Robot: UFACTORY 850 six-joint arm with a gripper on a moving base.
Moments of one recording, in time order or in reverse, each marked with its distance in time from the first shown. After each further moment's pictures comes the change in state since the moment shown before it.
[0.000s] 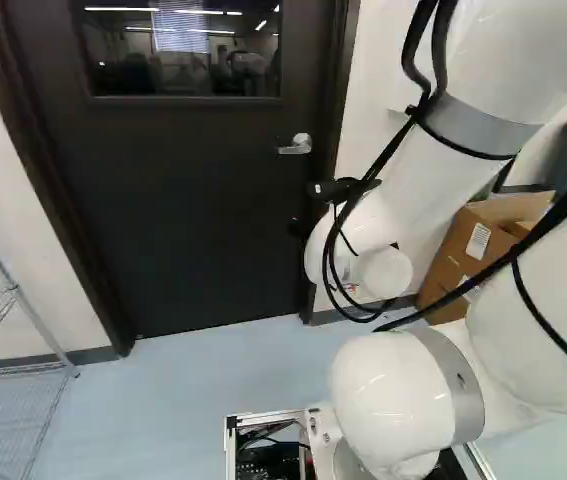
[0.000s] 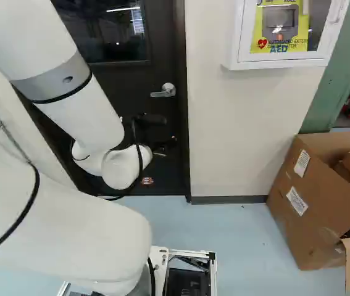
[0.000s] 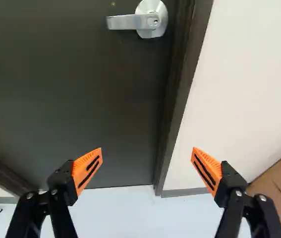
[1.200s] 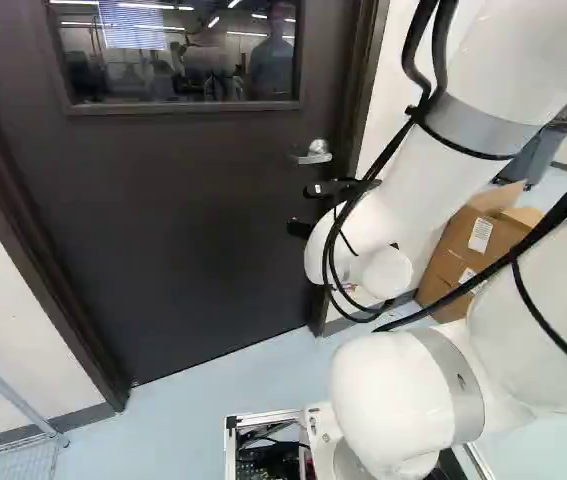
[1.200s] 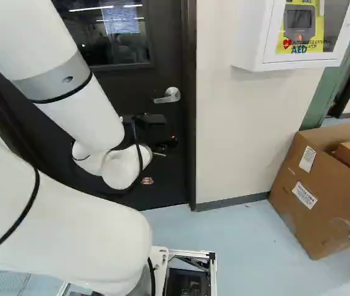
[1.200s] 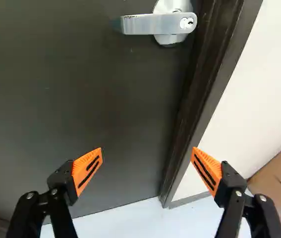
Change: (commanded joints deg) arm 0.0 0.0 0.0 0.0 0.0 0.0
